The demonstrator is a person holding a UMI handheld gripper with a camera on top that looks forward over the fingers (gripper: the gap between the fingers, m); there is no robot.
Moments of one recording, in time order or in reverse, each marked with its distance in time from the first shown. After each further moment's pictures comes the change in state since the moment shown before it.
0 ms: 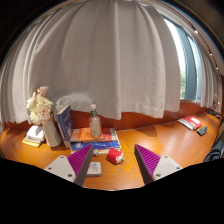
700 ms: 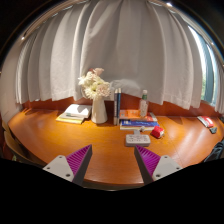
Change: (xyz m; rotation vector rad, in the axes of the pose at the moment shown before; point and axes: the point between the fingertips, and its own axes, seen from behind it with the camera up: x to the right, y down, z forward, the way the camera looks) arm -0.217 0.093 -0.157 -0.101 -0.226 -0.125
